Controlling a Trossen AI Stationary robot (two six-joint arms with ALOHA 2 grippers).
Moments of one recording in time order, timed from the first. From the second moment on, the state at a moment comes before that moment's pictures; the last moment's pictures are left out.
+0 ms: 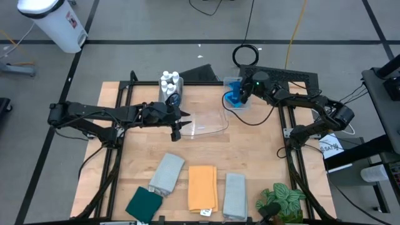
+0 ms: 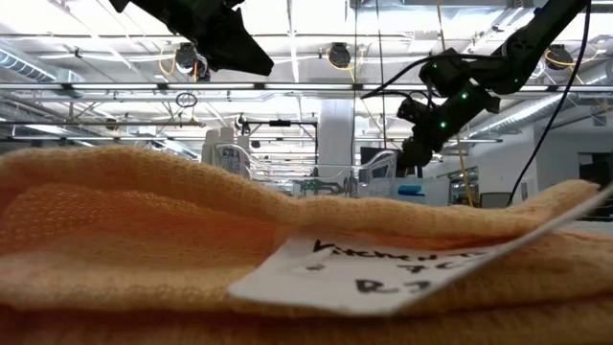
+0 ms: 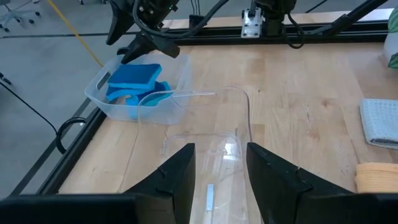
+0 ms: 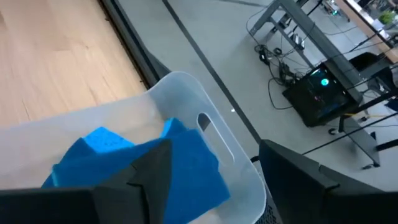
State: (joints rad) left arm 0.05 1.24 0.89 -0.10 -0.18 0.05; right arm -0.78 1.39 0.66 0.27 0.13 -0.49
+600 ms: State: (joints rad) left arm 0.05 1.24 0.89 -0.10 -0.18 0.03; right arm -0.64 1.38 0.66 0.33 -0.13 -0.22
